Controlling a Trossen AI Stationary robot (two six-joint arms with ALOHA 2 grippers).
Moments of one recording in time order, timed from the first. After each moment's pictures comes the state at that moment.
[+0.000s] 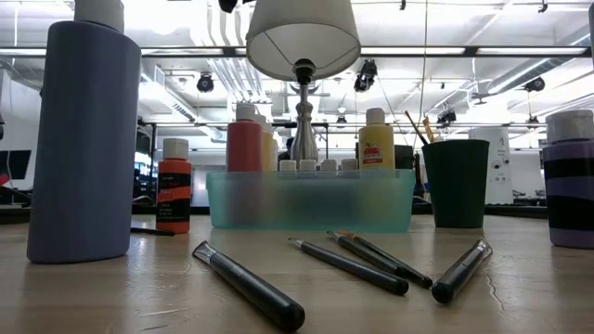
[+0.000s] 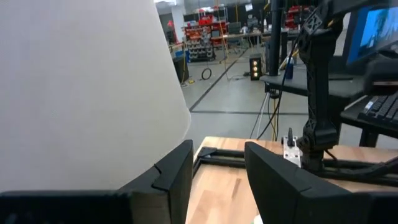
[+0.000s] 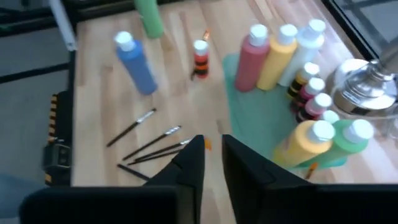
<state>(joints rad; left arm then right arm) 0.23 1.23 1.23 0.02 -0.13 0.13 0.50 1.36 1.60 -1.10 0.44 0.62</state>
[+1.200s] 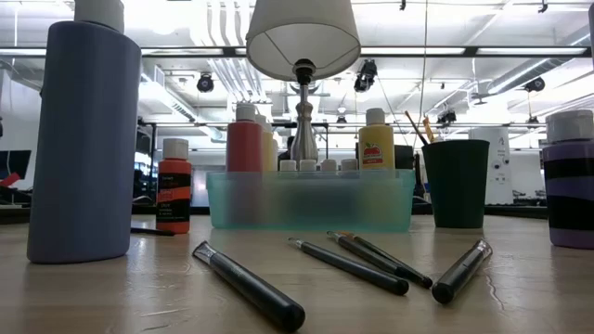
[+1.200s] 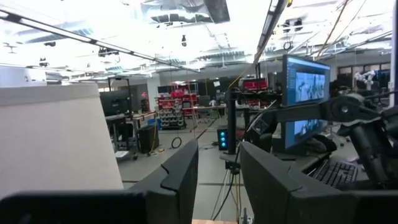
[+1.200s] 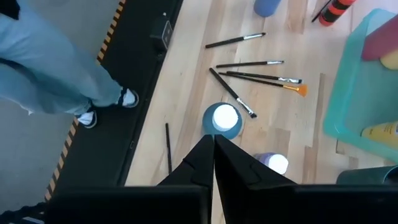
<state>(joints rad) 0.03 1.12 1.31 0.15 -0.17 0.13 0.94 1.47 1.64 -1.22 0.33 0.64</state>
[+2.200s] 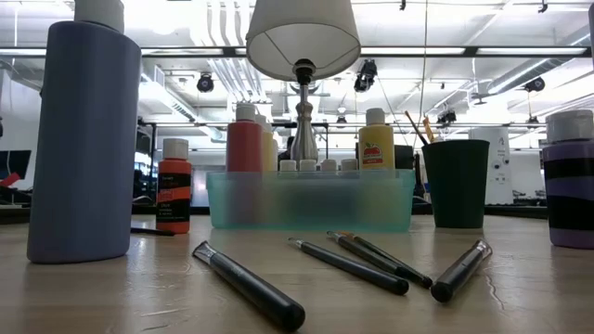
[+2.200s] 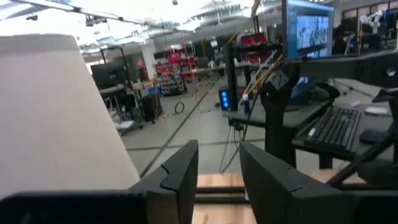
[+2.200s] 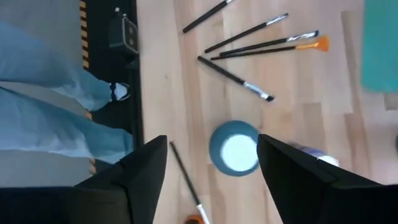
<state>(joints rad) 0.03 1.12 1.31 -0.04 -0.17 0.20 0.77 1.70 1.69 -1.17 0.20 0.87</state>
